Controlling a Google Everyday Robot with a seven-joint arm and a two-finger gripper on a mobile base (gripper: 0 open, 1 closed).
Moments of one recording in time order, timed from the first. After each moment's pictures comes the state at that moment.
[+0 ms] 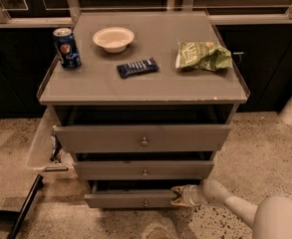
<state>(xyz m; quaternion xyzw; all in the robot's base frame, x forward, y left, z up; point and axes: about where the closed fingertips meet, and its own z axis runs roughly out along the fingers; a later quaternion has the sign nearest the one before) 0.577 -0.179 0.160 -0.66 0.67 0.09 0.33</state>
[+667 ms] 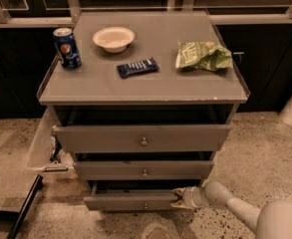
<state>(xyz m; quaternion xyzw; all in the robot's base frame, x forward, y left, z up) 0.567 -0.182 0.158 -0.66 0.67 0.11 0.33</state>
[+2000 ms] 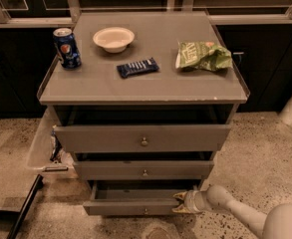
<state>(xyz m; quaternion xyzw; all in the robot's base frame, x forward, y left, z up) 0.544 -0.182 0.161 -0.66 0.66 0.12 0.33</state>
